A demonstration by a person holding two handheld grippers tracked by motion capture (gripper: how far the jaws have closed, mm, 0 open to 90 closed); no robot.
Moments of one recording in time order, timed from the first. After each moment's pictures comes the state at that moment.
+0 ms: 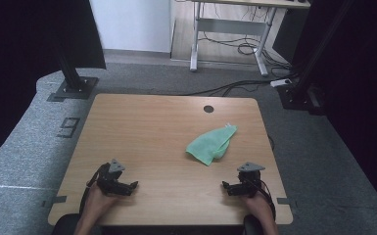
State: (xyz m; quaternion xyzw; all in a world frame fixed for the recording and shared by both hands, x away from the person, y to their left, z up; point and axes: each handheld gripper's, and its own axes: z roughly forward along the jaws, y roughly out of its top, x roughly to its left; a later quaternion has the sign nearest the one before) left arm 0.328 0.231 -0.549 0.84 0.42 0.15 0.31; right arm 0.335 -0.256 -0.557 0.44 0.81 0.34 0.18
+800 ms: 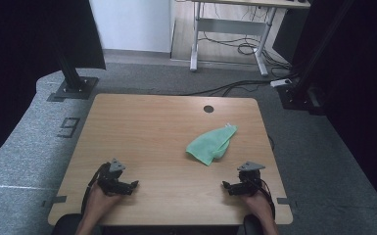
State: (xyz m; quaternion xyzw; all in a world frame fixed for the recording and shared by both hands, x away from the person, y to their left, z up) left arm 0.330 0.229 -0.549 0.84 0.42 0.16 0.32; right arm 0.338 -0.258 -0.555 0.43 0.82 0.34 0.17
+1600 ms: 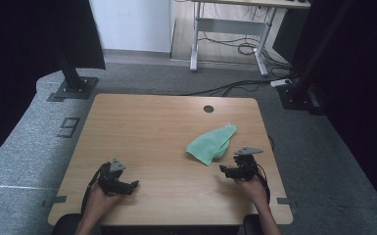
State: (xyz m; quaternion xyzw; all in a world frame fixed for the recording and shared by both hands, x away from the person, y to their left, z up) left arm 0.331 0.229 -0.549 0.84 0.42 0.16 0.31; right arm 0.375 -0.242 -0.520 0.45 0.80 0.37 0.16
